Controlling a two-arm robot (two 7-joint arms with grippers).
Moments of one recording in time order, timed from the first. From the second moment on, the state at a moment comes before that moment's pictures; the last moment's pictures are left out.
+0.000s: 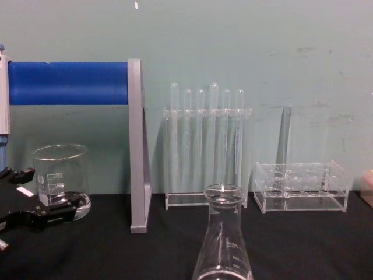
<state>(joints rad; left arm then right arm) -0.20 0.60 0.45 -1.41 -0.25 -0.12 0.03 0.06 0.69 -0.35 -1.58 0.37 -0.06 0.11</state>
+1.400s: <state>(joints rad) -0.20 0.60 0.45 -1.41 -0.25 -0.12 0.03 0.07 0.64 -0.41 -1.64 0.53 -0.04 0.60</state>
